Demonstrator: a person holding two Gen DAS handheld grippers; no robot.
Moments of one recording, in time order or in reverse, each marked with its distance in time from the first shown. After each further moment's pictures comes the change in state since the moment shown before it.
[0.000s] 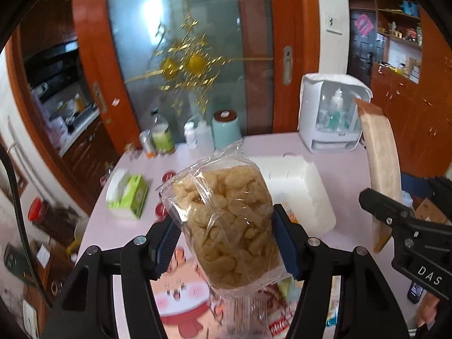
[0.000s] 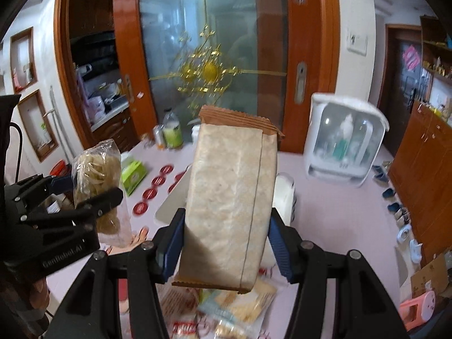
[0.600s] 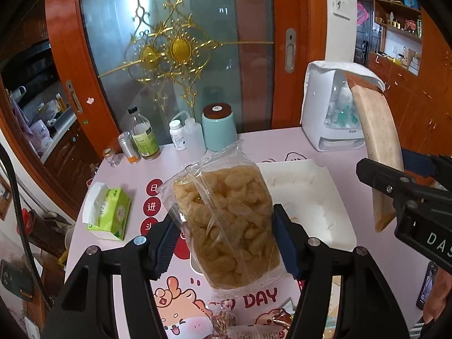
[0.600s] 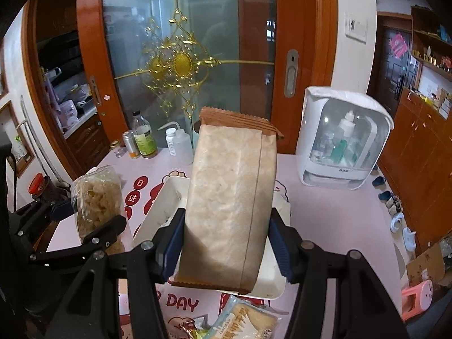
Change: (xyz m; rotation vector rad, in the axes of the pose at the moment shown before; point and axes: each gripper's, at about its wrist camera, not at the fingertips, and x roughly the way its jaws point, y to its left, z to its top) left arm 0.114 0.008 0.034 0.018 0.076 -0.052; right arm 0.094 -0.010 0.049 0.071 0.078 -0.090
